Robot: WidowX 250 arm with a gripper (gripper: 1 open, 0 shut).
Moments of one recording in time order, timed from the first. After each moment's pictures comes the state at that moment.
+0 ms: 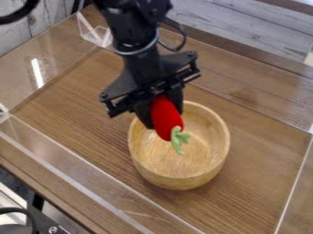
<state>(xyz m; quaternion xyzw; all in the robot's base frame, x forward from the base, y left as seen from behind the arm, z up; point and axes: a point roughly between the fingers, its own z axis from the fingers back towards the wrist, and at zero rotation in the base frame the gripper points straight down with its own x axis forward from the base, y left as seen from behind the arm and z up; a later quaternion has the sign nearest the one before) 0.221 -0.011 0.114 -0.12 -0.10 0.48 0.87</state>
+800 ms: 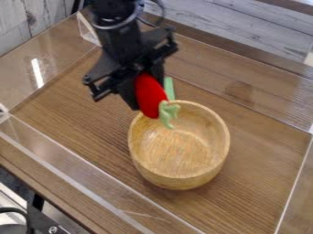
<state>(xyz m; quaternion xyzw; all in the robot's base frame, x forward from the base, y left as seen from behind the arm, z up) 0.221 0.018 0.130 -0.11 -0.10 0.57 0.81</state>
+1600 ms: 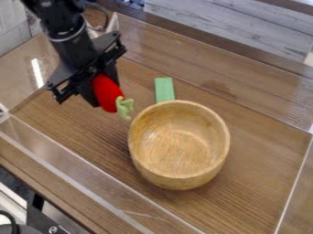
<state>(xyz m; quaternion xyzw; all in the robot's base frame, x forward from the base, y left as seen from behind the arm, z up) 0.221 0.087 0.099 -0.10 -0.13 0.62 0.77</state>
